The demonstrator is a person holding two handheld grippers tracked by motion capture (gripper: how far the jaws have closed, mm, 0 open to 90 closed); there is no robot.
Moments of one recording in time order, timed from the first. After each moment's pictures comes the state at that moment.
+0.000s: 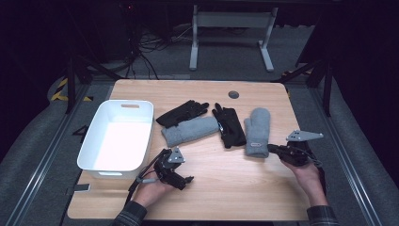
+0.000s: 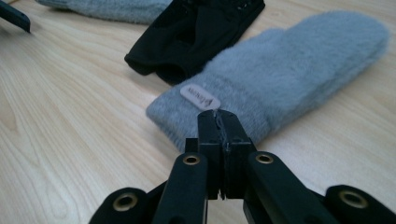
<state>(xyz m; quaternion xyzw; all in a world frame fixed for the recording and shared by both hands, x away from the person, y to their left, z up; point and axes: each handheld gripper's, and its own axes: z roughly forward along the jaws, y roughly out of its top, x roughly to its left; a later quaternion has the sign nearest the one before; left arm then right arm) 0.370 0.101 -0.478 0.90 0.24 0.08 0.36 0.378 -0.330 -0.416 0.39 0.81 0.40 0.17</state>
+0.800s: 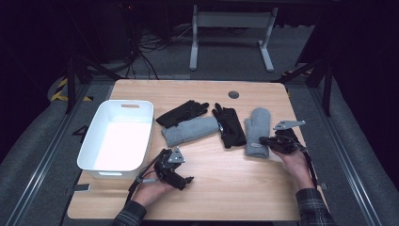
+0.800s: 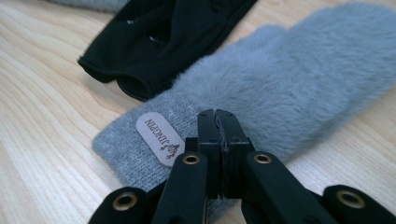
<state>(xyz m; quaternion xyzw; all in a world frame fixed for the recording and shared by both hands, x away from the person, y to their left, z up) 0.370 0.100 -0.478 0.90 0.24 0.08 0.36 0.427 -0.315 -0.435 0.39 0.84 0.35 0.16</state>
